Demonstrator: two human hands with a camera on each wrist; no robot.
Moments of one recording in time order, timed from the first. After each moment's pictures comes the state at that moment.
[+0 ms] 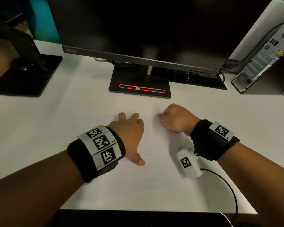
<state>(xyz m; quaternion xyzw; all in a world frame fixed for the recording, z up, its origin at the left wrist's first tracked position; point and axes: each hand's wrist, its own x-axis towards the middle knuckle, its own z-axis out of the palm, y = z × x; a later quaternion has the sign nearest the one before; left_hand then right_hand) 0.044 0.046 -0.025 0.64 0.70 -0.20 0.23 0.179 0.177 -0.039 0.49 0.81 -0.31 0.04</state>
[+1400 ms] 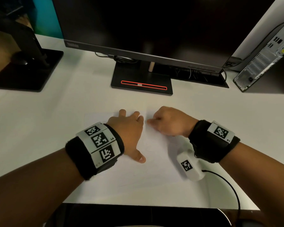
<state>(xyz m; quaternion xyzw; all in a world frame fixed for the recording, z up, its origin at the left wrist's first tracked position) 0.041 0.040 -0.028 0.65 0.70 -0.21 0.21 0.171 0.160 -0.038 0.38 0.87 -0.28 0.11</state>
